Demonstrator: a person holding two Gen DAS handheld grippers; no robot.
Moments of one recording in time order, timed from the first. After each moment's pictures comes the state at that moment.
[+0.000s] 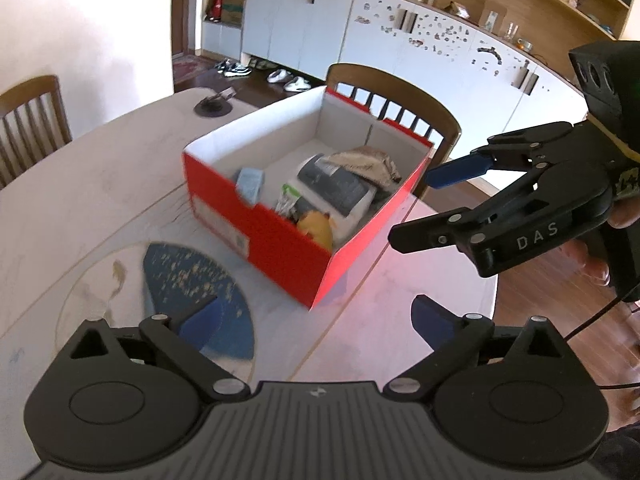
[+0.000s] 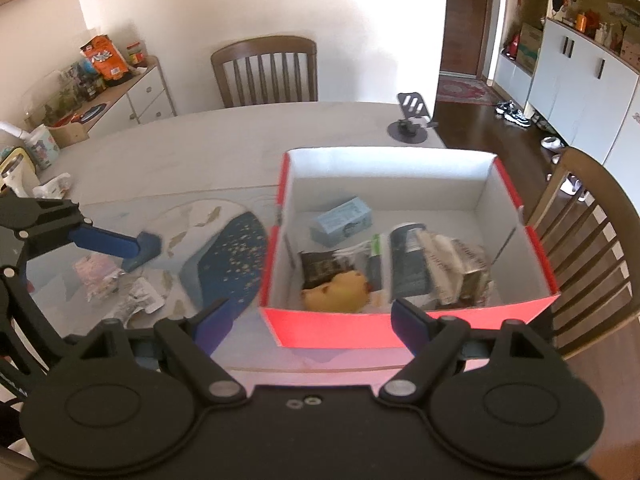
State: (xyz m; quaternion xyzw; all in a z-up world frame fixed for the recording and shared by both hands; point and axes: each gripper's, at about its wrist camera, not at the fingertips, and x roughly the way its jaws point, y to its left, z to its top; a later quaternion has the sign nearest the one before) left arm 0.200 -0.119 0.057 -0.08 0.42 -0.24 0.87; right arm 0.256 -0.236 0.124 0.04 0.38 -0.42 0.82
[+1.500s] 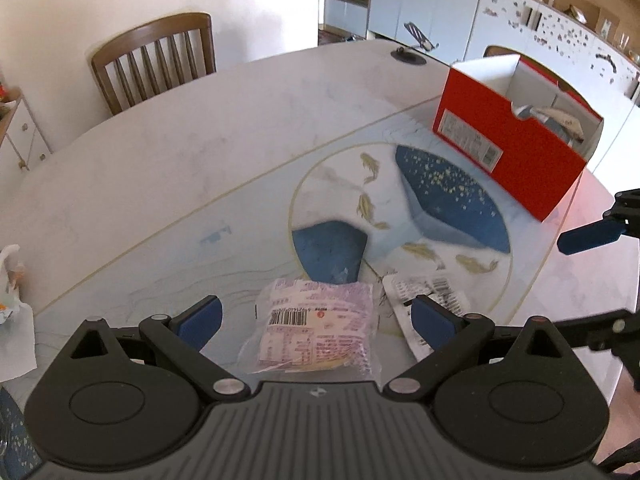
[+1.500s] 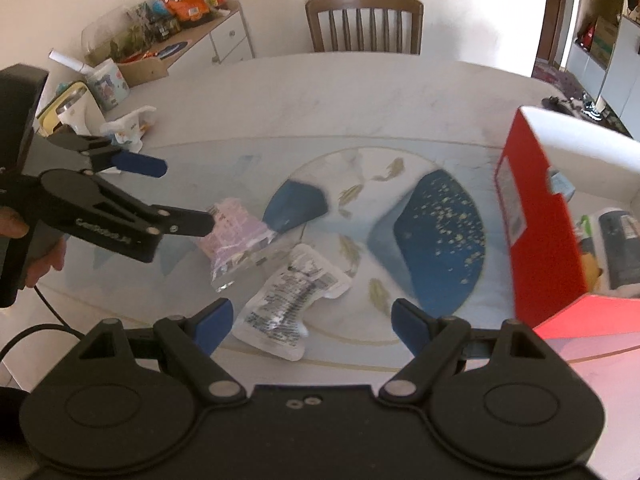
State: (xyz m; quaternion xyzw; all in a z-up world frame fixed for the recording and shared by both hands) left arm 0.160 0.072 -0.049 -0.07 0.46 -0.09 0.88; right arm 0.416 -0.164 0.010 0.08 0.43 -0.36 0.82
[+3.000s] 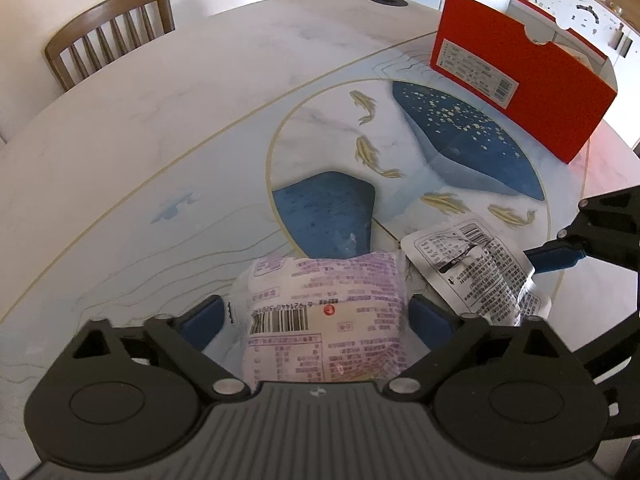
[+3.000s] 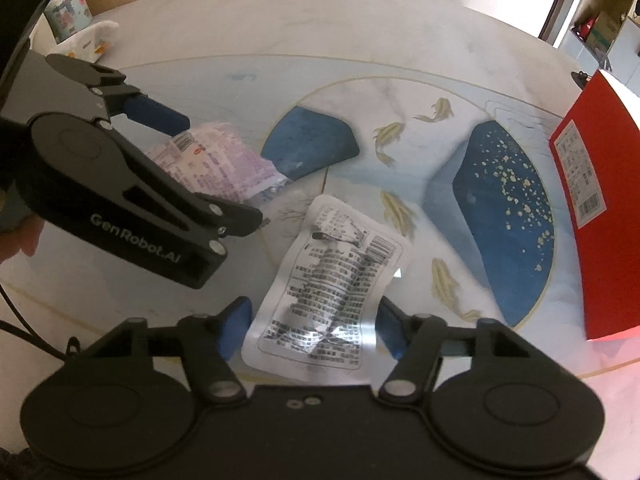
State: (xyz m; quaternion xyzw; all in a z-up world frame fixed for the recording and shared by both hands) left arm 0.194 0.059 -0.114 -0.03 0.49 -0.14 0.86; right arm 0.479 -0.190 -0.075 0.07 0.50 -0.40 0.76
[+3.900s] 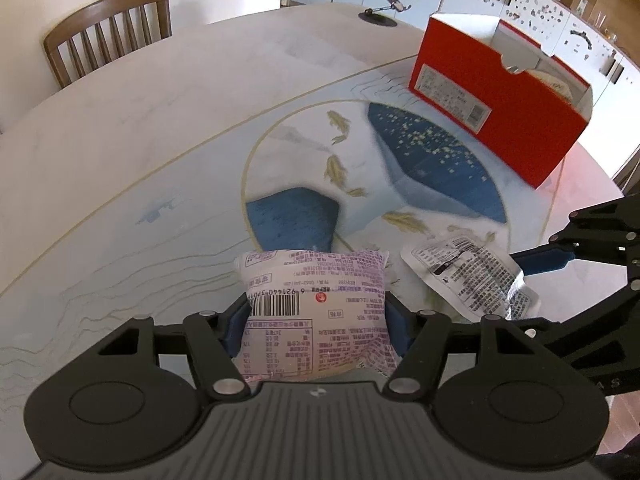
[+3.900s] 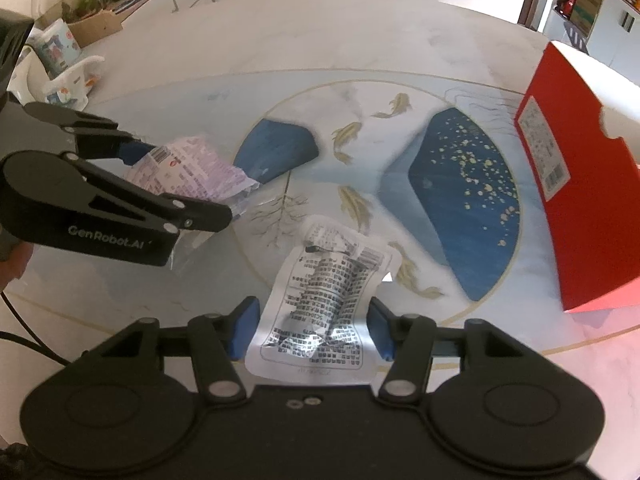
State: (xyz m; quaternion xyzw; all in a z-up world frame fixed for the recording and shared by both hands) left arm 0.182 0.053 -0.090 -0.08 0.48 -0.14 0.86; right arm 0.439 -0.191 -0.046 0.10 0.47 -0.41 0.77
